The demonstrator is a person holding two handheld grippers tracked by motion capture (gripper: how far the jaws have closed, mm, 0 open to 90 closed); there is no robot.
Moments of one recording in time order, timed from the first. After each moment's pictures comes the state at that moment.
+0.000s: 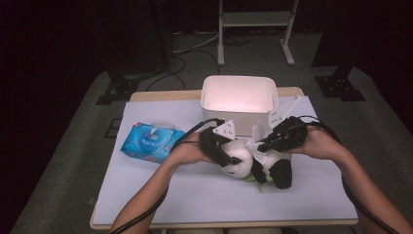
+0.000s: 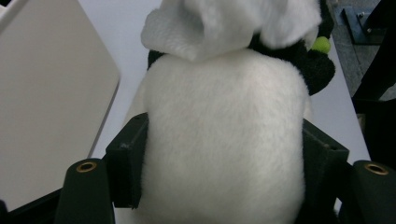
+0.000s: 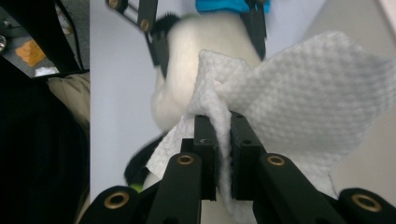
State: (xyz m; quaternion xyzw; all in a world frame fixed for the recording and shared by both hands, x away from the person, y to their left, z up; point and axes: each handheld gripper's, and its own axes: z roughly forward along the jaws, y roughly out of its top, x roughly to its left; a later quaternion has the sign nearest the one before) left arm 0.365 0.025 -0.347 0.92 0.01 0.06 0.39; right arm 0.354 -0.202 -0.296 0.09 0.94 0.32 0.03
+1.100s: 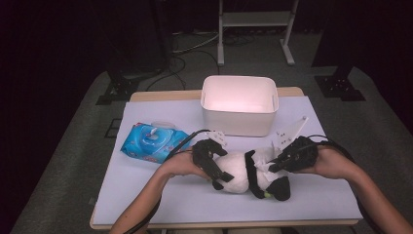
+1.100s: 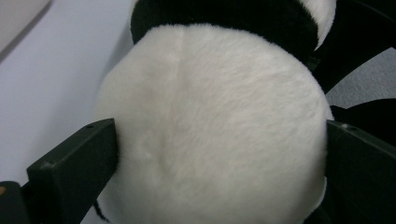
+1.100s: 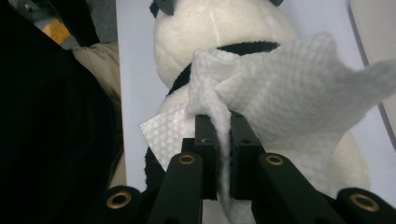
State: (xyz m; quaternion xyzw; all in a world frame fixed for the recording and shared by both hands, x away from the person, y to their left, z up) left arm 0.363 0.044 -0.386 0.92 0.10 -0.08 0.38; right arm 0.318 -0.227 -0.323 0.10 0.95 0.29 0.00
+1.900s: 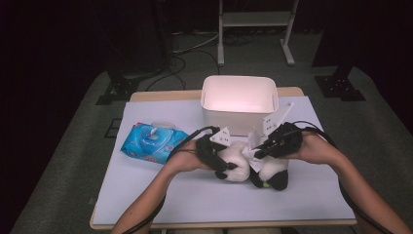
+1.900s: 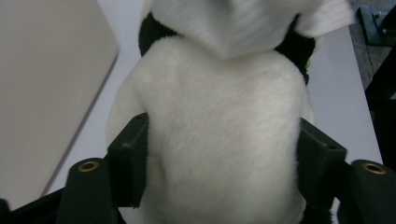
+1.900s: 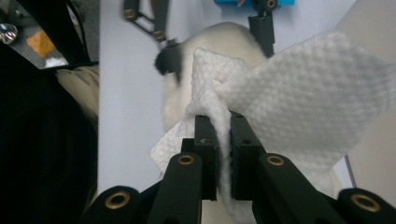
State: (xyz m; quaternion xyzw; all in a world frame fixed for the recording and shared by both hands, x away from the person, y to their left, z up) left arm 0.355 0.034 -0.369 0.93 0.04 0.06 0.37; right arm 0.347 -0.193 -0.305 0.08 0.95 0.31 0.02
